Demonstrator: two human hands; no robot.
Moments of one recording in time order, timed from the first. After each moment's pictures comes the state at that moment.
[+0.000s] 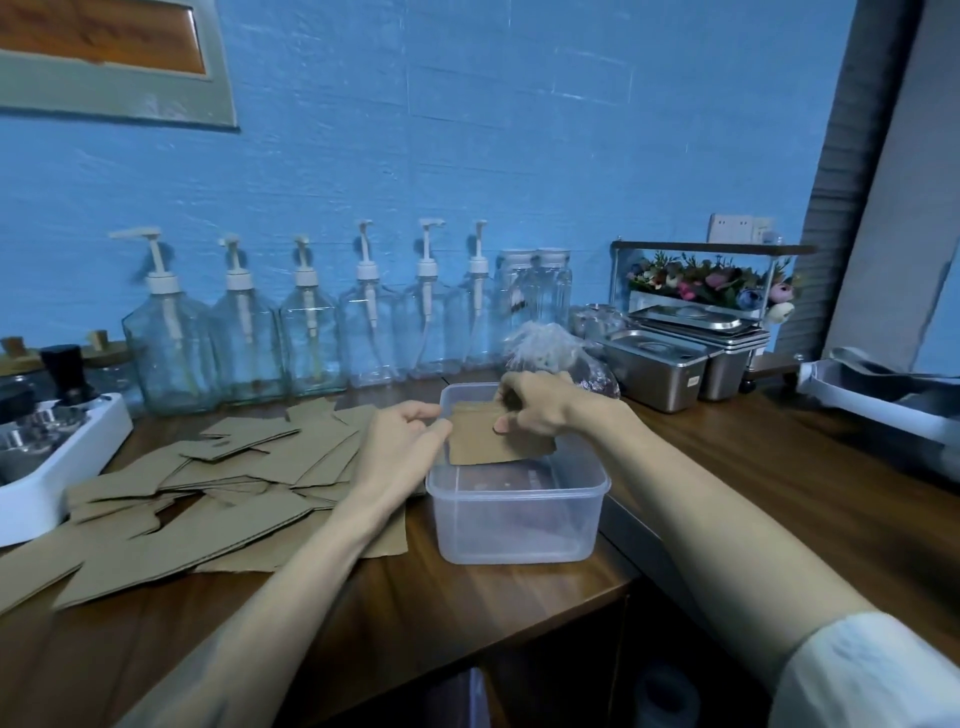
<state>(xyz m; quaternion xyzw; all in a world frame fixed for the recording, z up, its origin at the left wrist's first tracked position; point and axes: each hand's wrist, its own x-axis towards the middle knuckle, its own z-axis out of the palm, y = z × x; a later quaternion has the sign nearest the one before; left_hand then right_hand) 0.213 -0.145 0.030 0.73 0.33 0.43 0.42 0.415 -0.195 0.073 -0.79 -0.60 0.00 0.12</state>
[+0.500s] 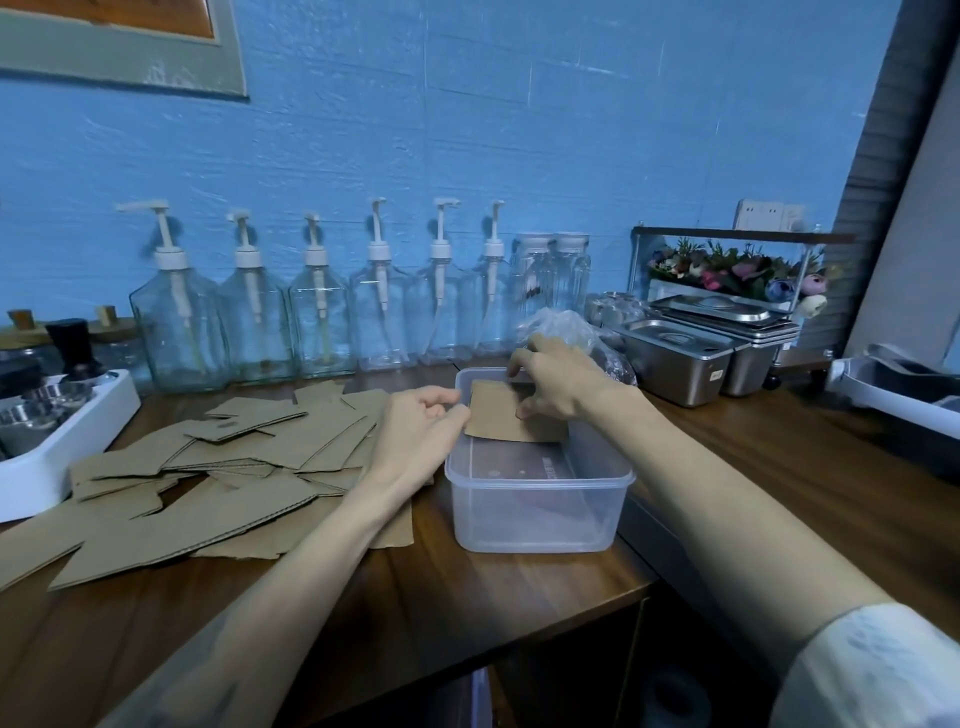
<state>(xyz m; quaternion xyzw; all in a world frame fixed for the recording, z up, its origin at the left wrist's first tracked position) 0.221 -0.142 0.028 0.73 0.31 0.42 0.44 0.429 -0.178 0.071 -0.77 -0.61 -0.14 0.06</state>
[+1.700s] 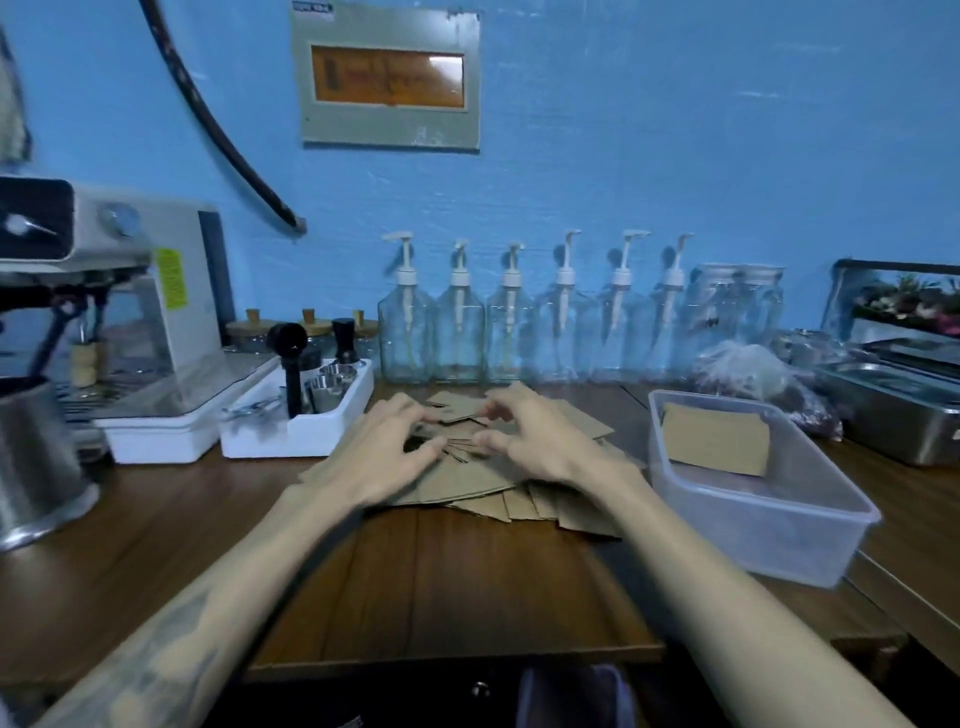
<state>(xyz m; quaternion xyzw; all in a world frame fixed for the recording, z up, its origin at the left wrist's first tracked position) -0.019 -0.080 0.026 0.87 0.42 0.27 0.02 0.190 -0.140 0.053 -0.61 -0.75 0.03 0.26</state>
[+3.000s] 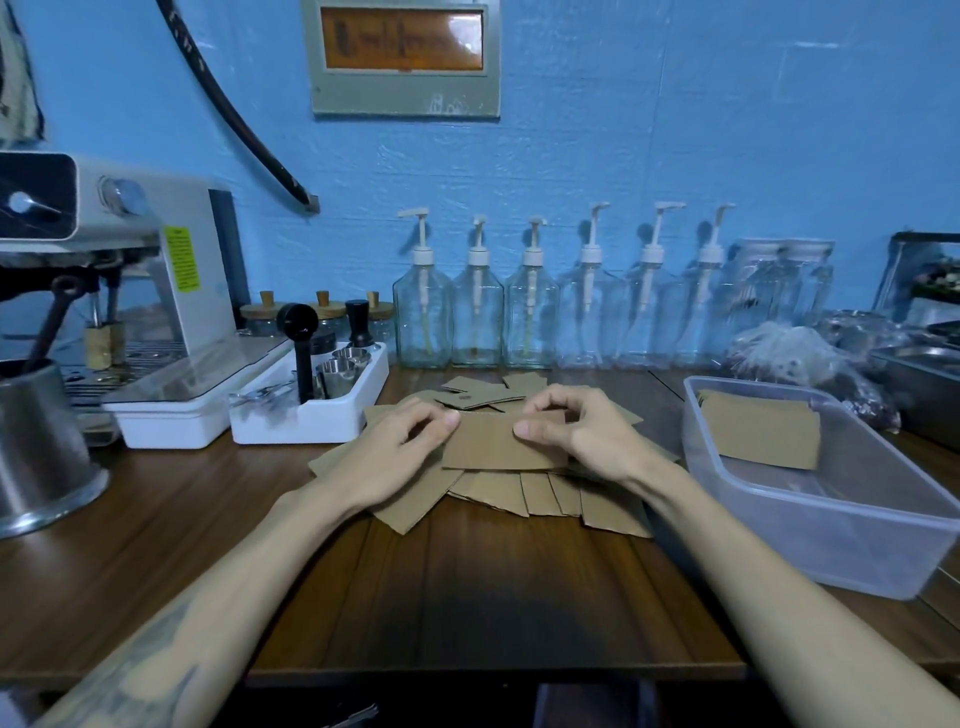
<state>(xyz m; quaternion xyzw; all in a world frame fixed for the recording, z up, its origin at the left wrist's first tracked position) -0.024 -0.069 0.006 0.84 0.34 0.36 0.21 0.224 -0.135 0.028 -0.52 -0.68 0.23 0.45</state>
